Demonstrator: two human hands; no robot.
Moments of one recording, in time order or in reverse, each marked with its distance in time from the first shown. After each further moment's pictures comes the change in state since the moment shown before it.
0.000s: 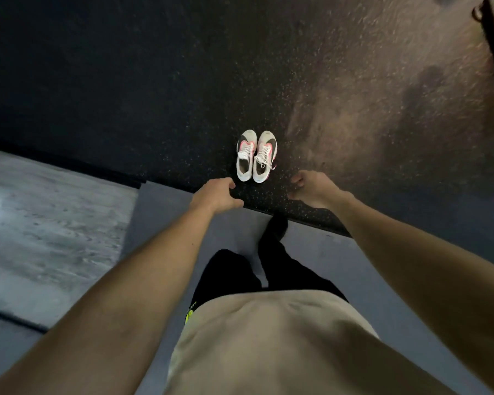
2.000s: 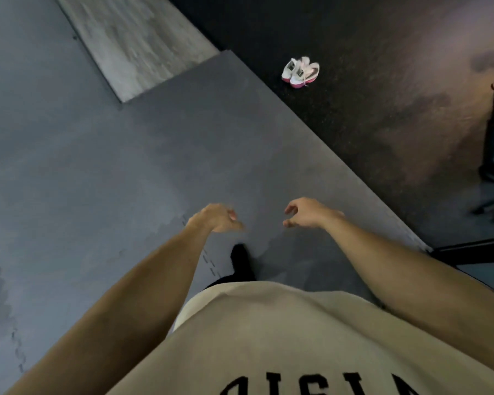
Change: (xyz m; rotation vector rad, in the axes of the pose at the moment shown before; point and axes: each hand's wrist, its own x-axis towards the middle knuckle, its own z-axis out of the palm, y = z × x) left_hand -0.742 0.254 0.954 -0.416 0.159 -0.312; right_hand -0.709 0.695 0.432 -0.575 -0.199 -0.451
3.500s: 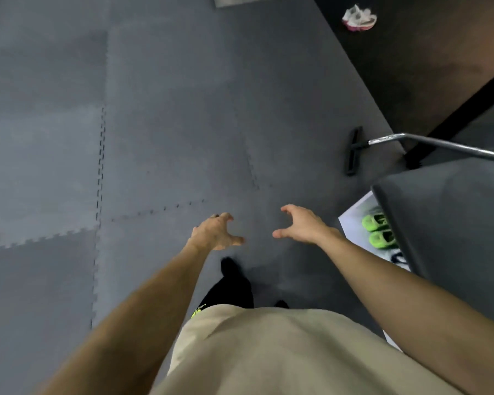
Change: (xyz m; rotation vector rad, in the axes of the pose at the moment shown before) left_hand -0.682 0.150 0.861 -0.350 0.205 -0.302; right_hand -0.735 0.395 0.573 -0.154 -0.027 -0.243
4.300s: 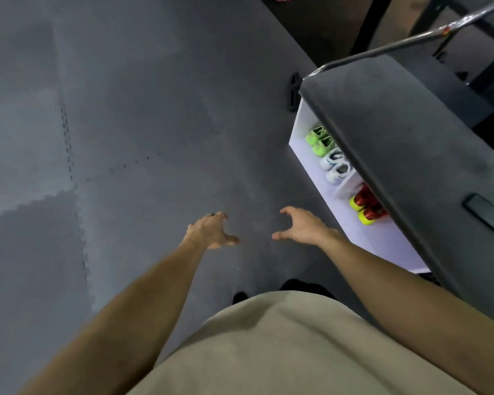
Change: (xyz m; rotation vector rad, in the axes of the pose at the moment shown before) left_hand -0.335 -0.050 0.309 0.190 -0.041 0.166; right_hand -0.418 0.154 0.262 0.051 0.090 0.121
